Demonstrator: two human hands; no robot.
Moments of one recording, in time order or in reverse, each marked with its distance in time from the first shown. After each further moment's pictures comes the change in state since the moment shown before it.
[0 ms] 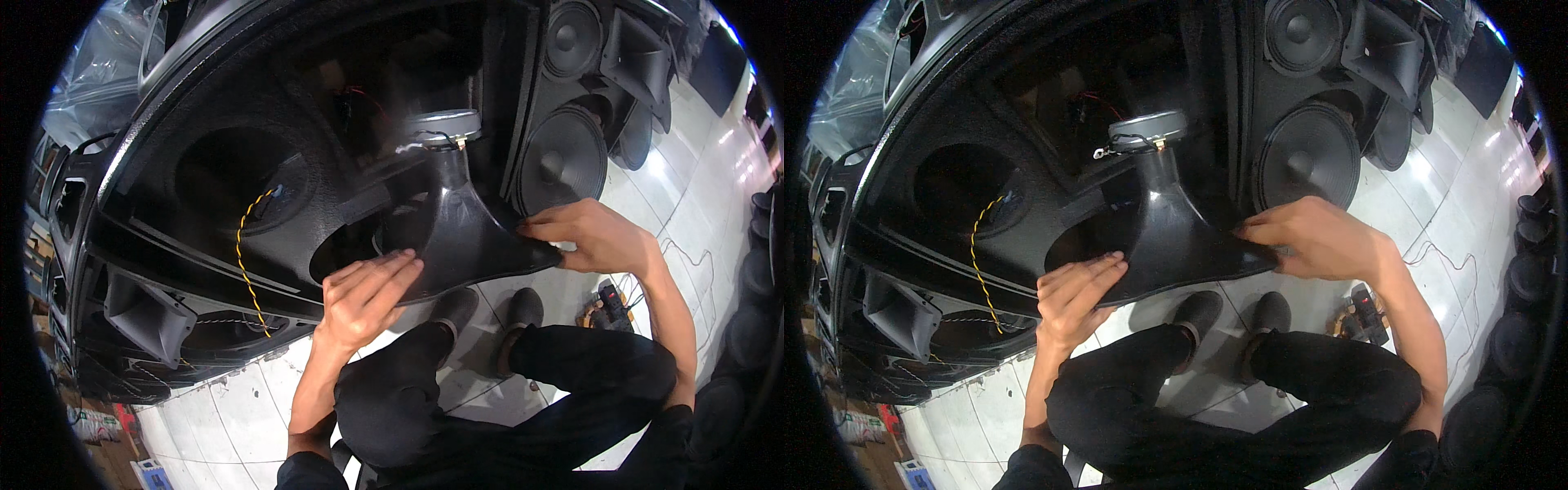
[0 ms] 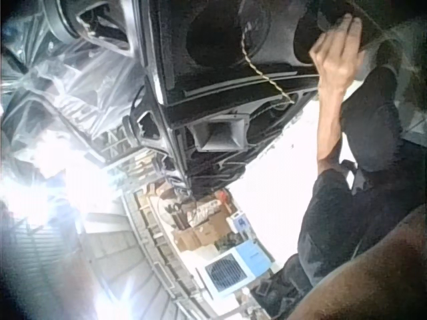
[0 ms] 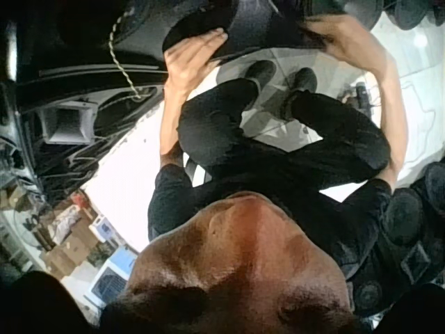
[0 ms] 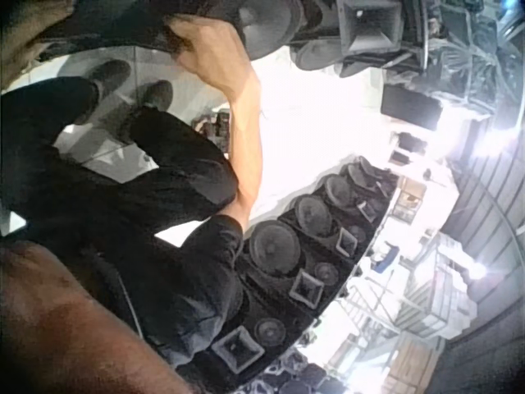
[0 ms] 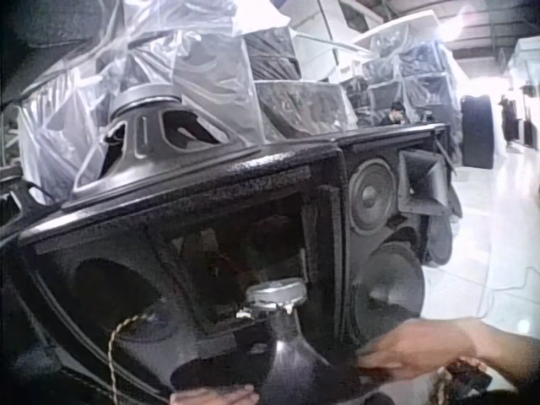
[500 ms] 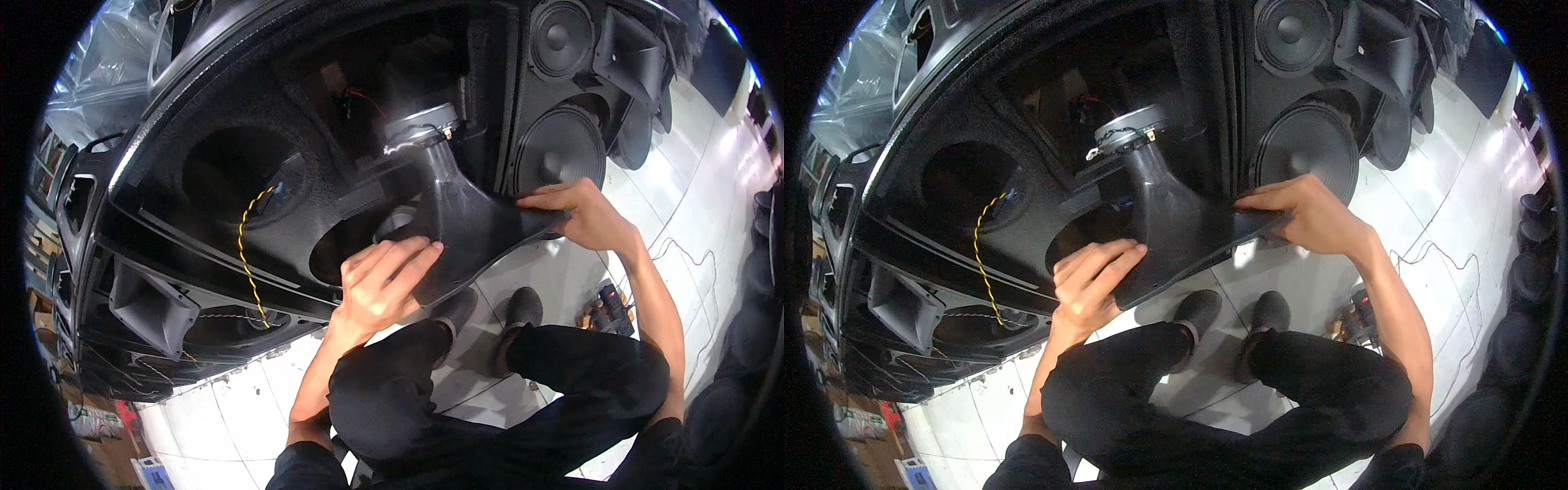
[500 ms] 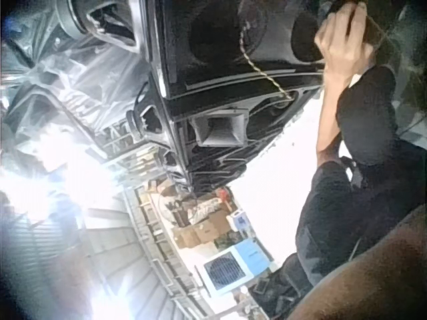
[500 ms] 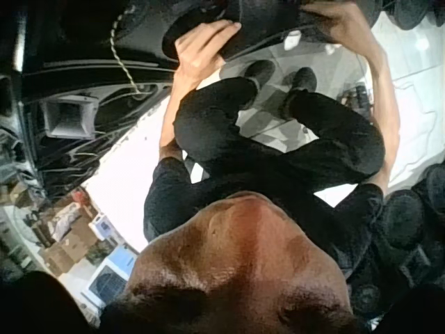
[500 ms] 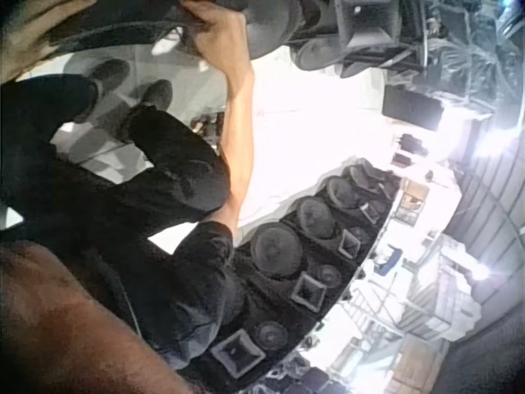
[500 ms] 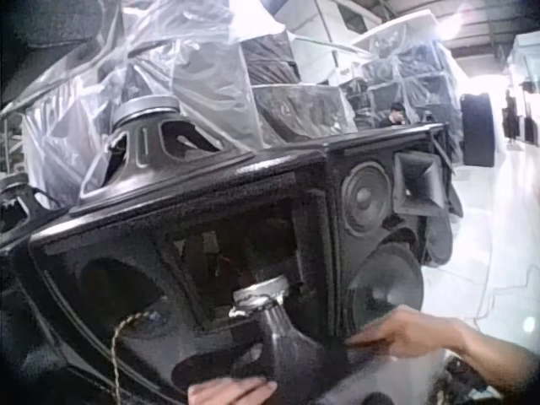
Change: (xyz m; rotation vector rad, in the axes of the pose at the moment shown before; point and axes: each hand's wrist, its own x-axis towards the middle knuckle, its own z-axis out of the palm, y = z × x) left_hand 0.021 0.008 0.020 -0.011 0.075 0.109; right_hand -0.002 0.026 0.016 0.186 0.325 0.071
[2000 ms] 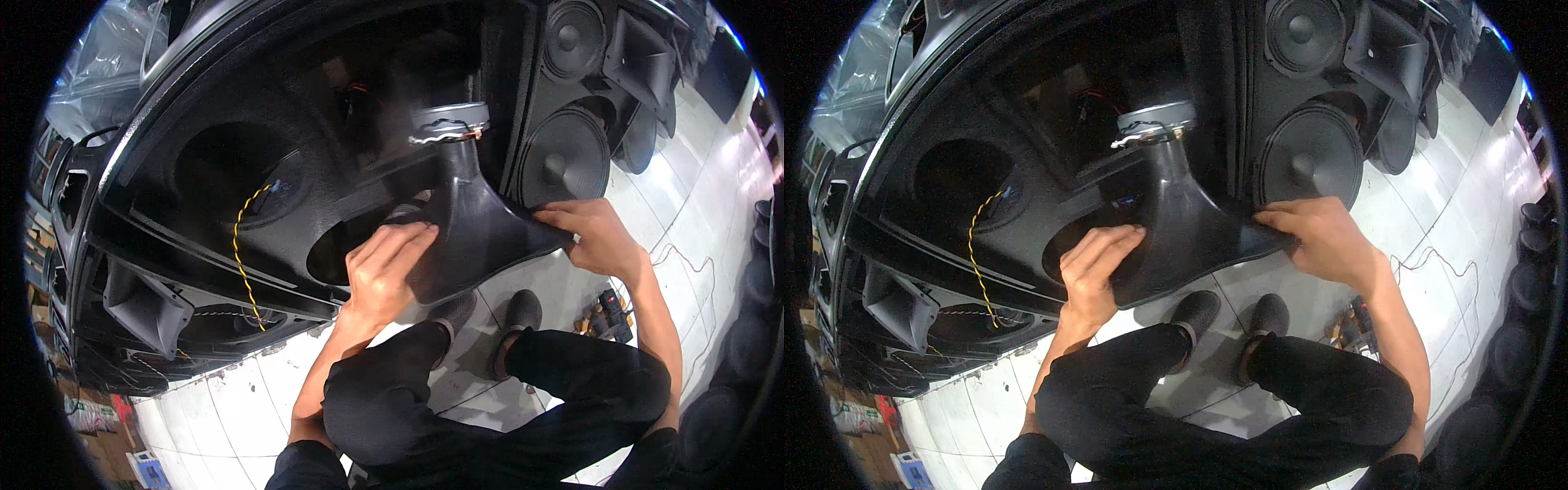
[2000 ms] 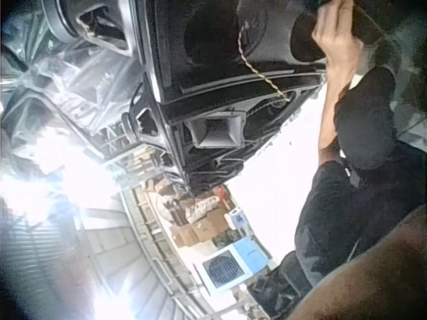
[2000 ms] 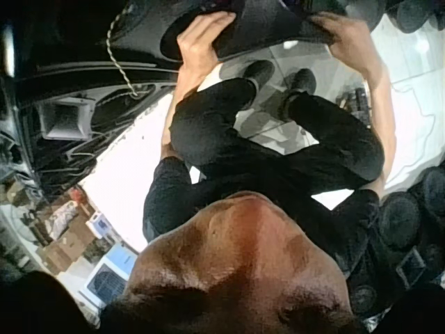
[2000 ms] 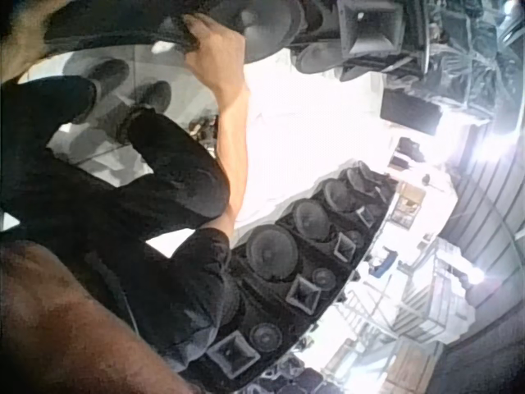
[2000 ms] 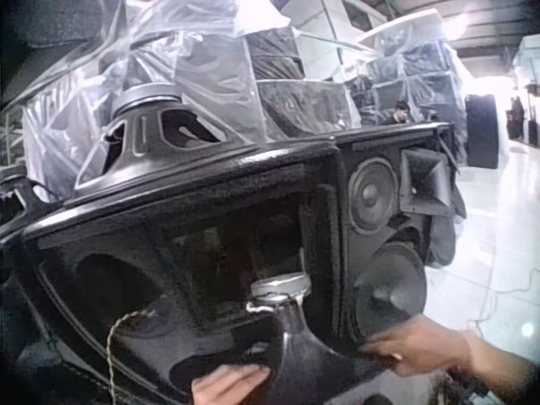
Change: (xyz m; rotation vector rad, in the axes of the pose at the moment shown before) left_hand -0.001 -0.006 0.017 -0.021 0.045 -0.235; right_hand -0.017 -0.010 0.004 -0.290 -0.028 0.002
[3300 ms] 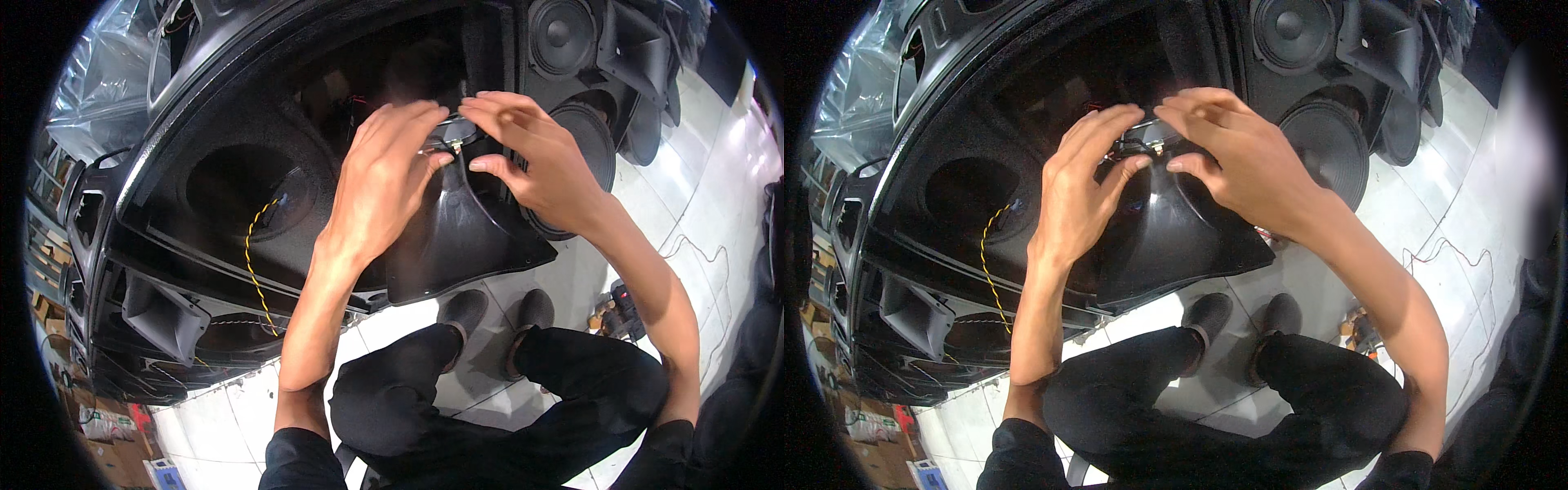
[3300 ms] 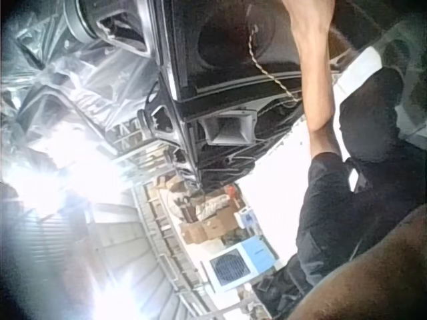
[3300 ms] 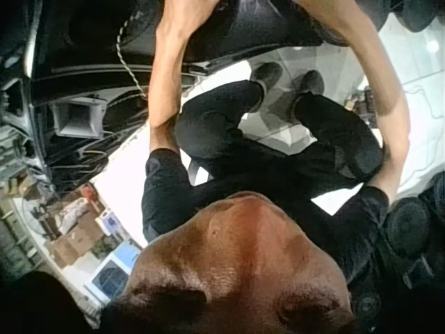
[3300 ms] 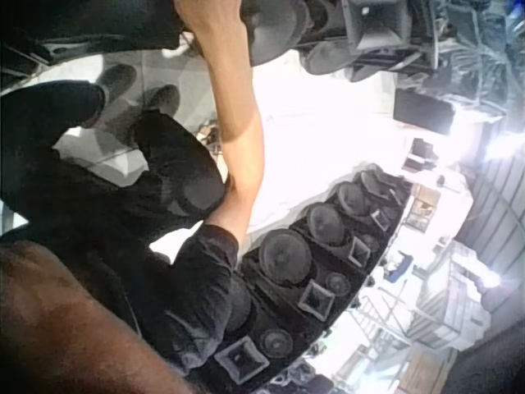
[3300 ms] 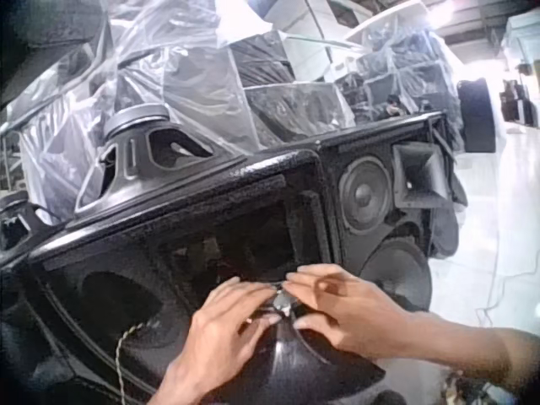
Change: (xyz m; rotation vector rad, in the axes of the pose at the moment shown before) left_hand 0.112 -0.017 -0.013 0.083 -0.087 0.091; right_hand 0.092 -0.029 0.000 -0.046 0.528 -0.165
